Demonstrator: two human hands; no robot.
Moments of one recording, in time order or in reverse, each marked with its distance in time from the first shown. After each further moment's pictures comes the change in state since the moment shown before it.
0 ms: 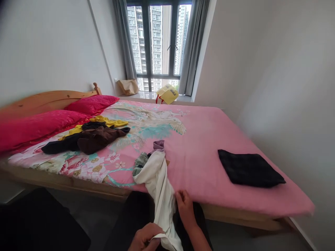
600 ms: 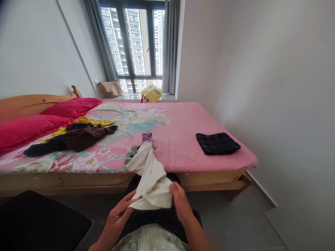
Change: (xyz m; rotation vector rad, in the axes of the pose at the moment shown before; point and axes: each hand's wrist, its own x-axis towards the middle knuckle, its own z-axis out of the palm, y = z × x) left_hand -0.065 0.016 -0.023 -0.024 0.252 -0.077; right_hand -0.118 -0.040 -0.024 0.498 -0.050 0.252
